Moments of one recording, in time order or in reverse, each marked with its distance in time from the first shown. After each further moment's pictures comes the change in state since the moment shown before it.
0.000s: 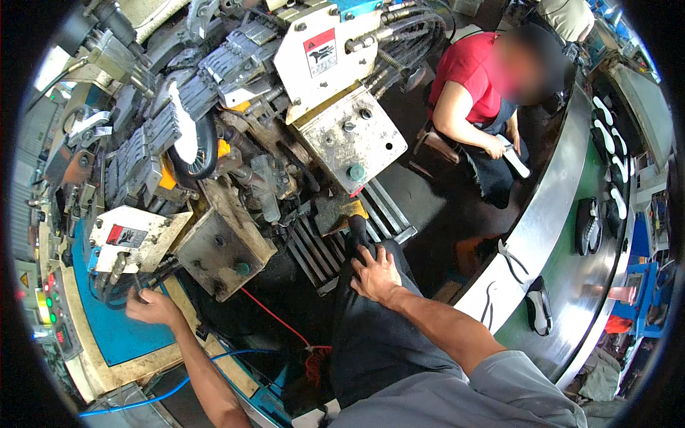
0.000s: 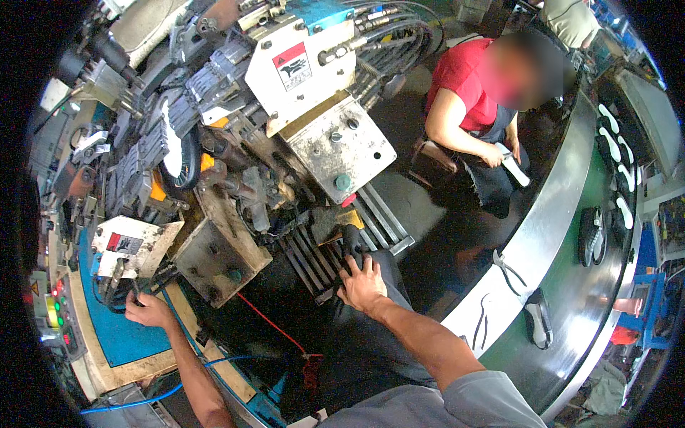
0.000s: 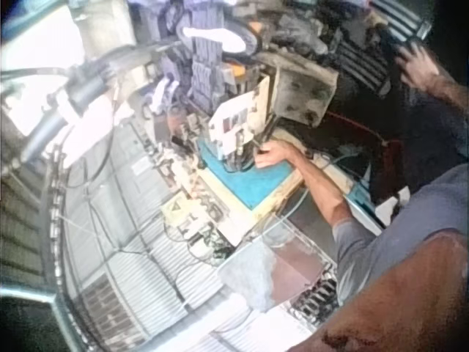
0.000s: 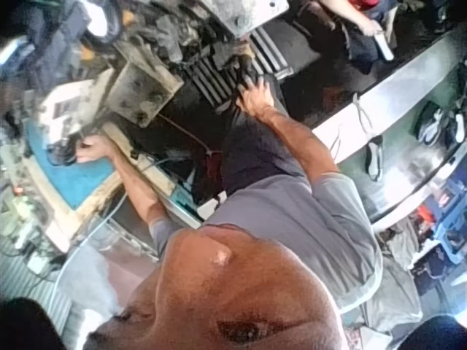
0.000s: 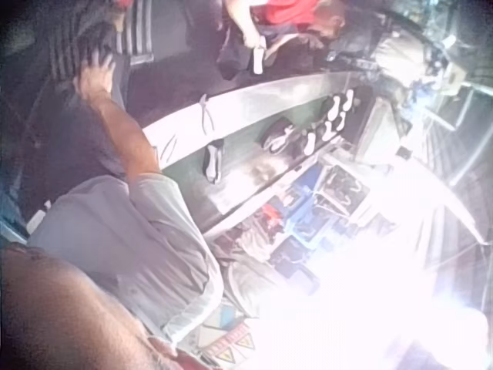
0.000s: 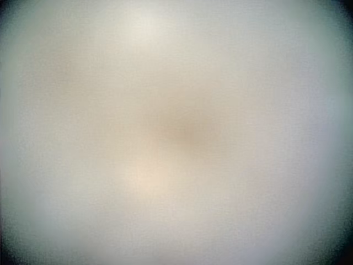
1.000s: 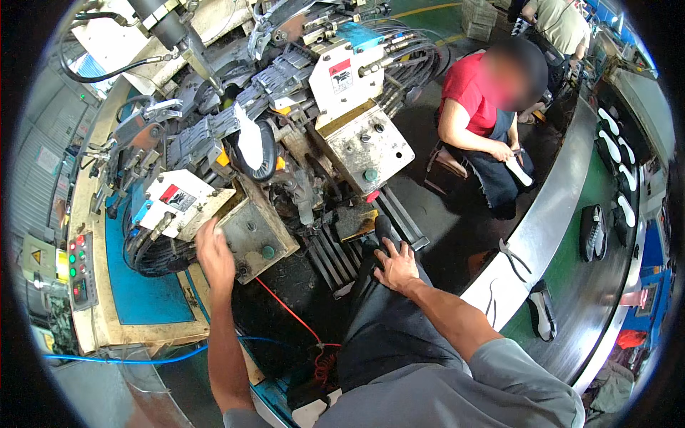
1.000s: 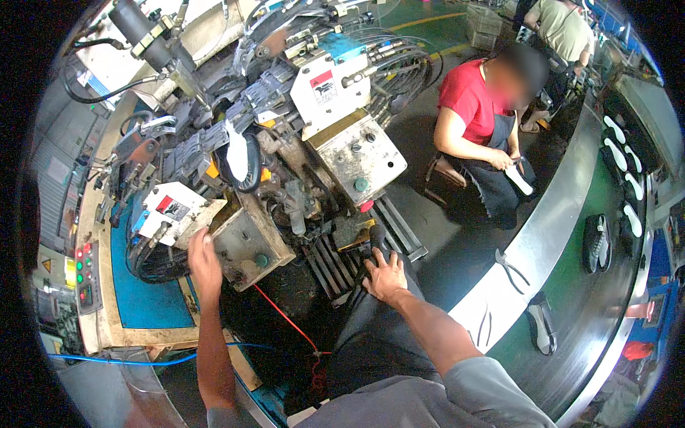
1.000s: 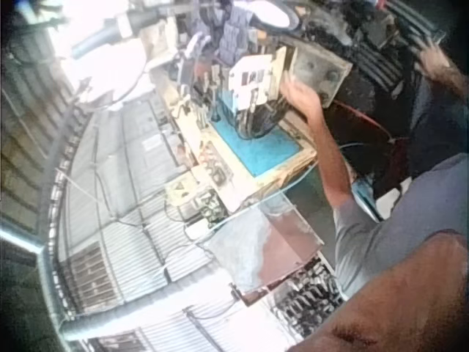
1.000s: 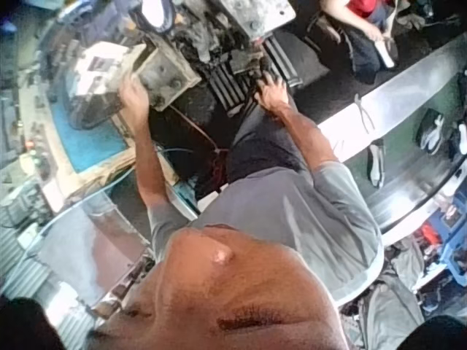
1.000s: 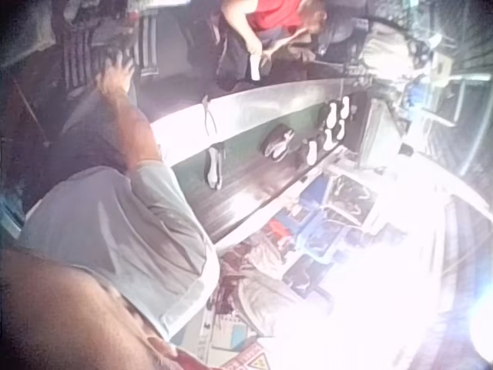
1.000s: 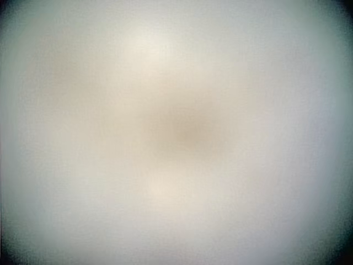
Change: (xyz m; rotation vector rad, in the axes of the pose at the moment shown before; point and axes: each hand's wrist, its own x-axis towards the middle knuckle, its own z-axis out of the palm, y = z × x) left_hand -0.006 0.152 -0.069 -0.598 -0.785 0.165; right_hand -0.046 0.022 0.000 0.046 0.122 0.056
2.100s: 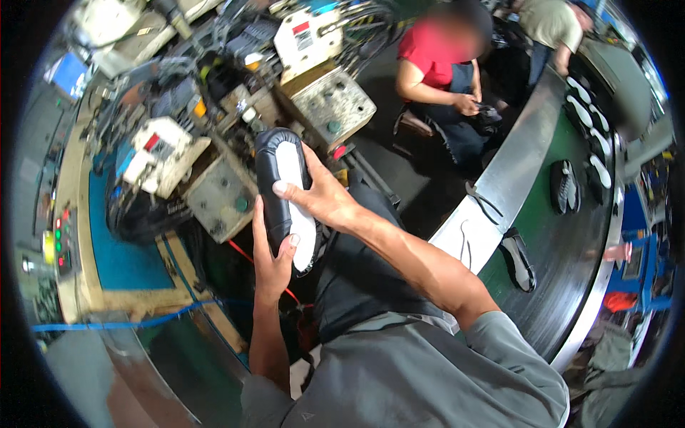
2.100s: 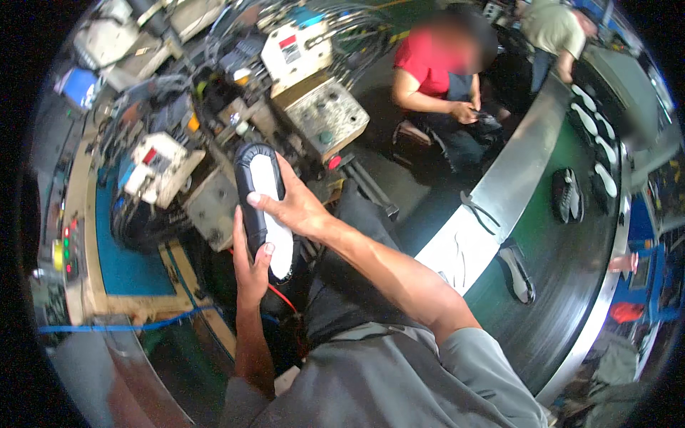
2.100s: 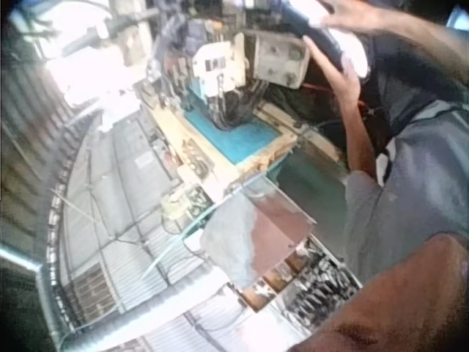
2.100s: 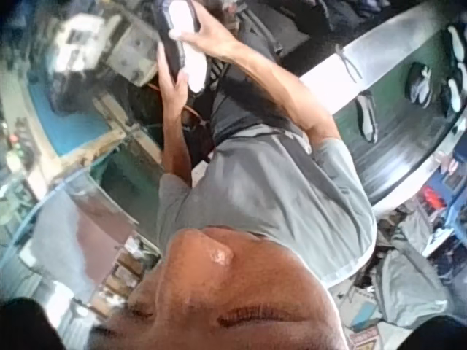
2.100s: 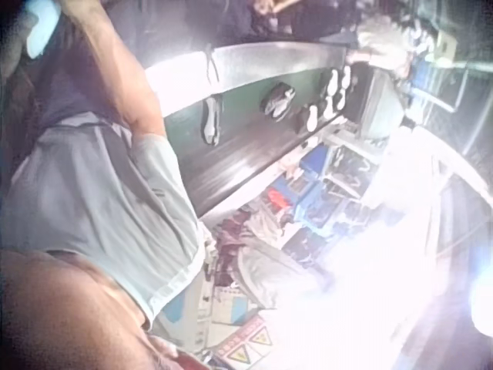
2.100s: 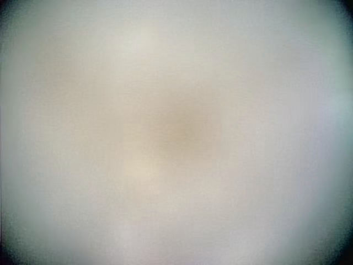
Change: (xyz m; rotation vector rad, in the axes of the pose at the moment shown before) left_hand -0.180 0.181 -0.008 -0.696 -0.338 -0.058; right_hand -0.055 -0.142 -0.186 1.387 0.137 -0.400
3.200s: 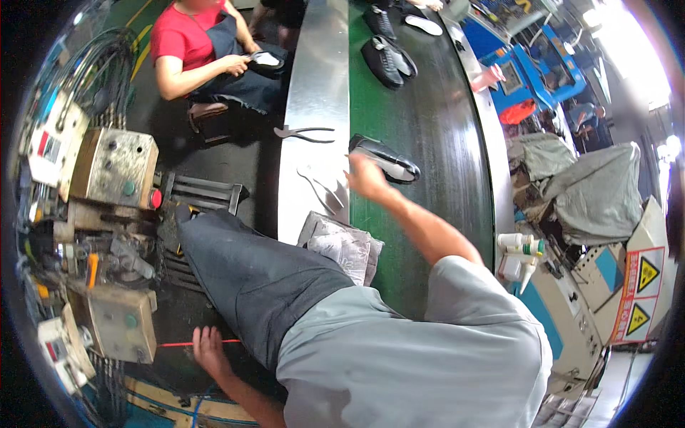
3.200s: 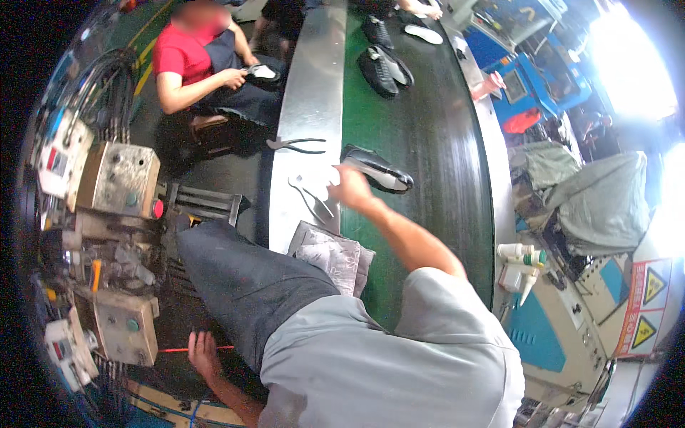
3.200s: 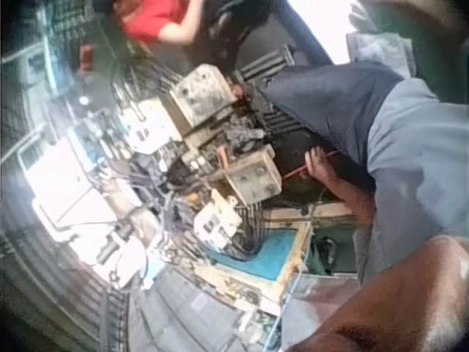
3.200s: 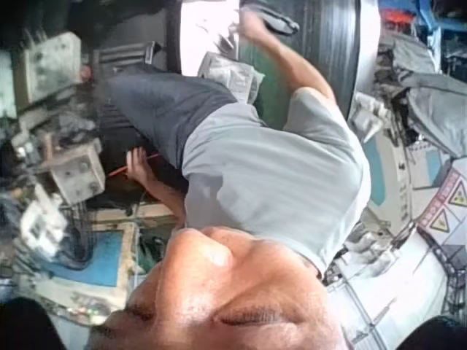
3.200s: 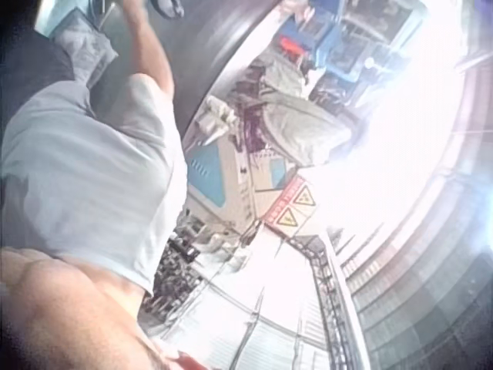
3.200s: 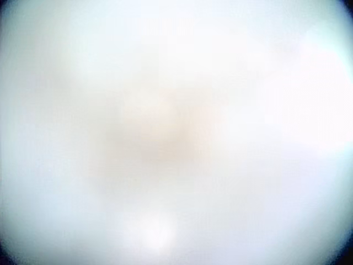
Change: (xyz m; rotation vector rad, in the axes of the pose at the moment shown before) left_hand -0.127 -0.246 -0.042 -0.381 -0.035 -0.864; right_hand -0.387 0.100 -0.306 -1.108 0.820 0.789
